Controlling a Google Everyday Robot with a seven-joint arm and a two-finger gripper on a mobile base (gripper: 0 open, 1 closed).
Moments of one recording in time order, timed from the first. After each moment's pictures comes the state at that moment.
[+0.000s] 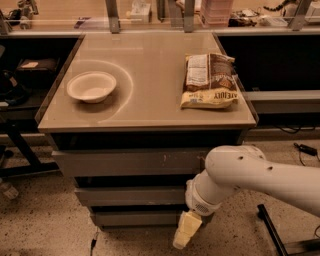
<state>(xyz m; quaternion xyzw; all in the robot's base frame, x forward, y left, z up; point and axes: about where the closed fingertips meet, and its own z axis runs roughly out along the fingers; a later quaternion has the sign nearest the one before) 0.396 -0.071 0.603 -0.58 0.79 0.16 0.11</state>
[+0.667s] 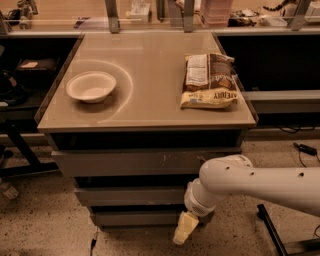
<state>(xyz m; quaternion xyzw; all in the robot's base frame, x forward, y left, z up) 0.424 -0.080 0.538 -0.57 0.81 0.12 0.12</state>
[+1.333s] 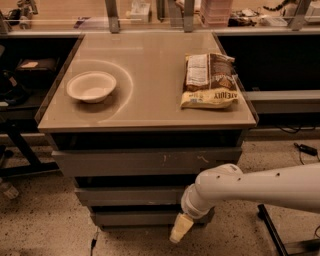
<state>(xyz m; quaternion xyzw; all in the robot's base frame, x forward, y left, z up) 0.443 -0.077 0.483 -0.55 0.81 0.12 0.13</state>
